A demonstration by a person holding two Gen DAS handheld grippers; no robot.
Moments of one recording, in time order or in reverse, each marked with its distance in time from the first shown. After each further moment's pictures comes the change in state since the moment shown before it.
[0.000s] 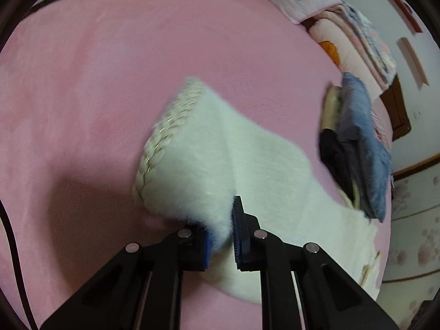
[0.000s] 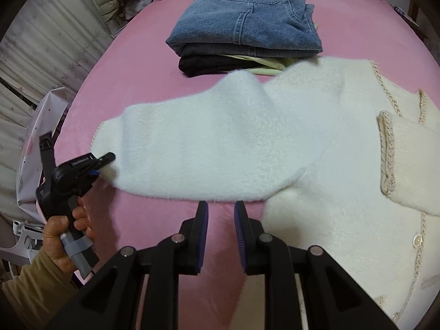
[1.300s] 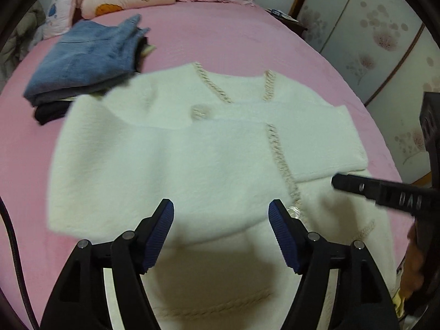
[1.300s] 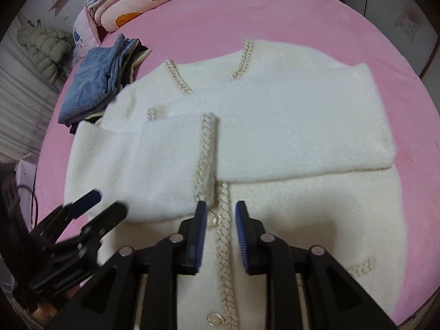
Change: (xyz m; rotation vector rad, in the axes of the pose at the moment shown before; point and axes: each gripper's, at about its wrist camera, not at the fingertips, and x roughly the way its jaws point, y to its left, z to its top) left arm -0.019 -0.355 -0.310 0.900 0.187 -0.096; right arm -0.110 -0.314 -0.068 0.300 -0.094 -0.069
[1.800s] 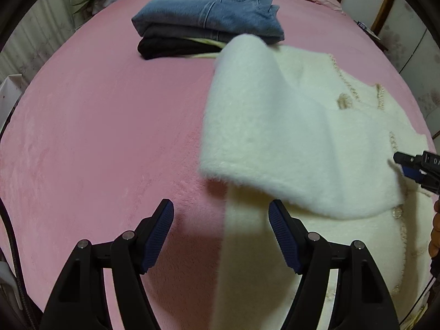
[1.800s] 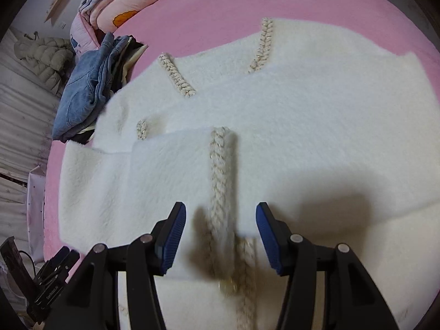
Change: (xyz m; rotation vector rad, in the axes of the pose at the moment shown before) left arm 0.000 0.149 -0.054 -0.257 0.062 0.281; right arm 0.088 0.005 0.044 0.035 0.035 0.091
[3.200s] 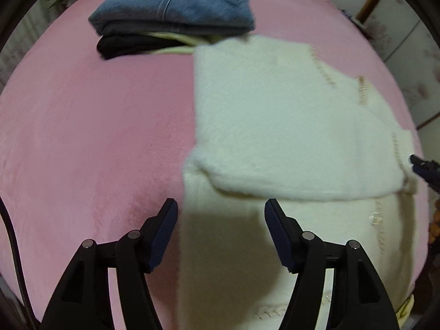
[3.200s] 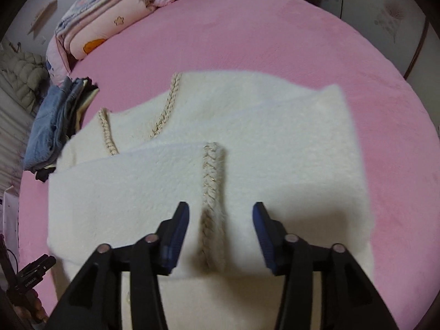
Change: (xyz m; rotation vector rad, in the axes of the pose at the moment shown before) left arm 0.005 -0.027 0.030 0.042 0.082 -0.143; right arm -0.060 -0.106 0.040 0.024 -0.135 -0.169
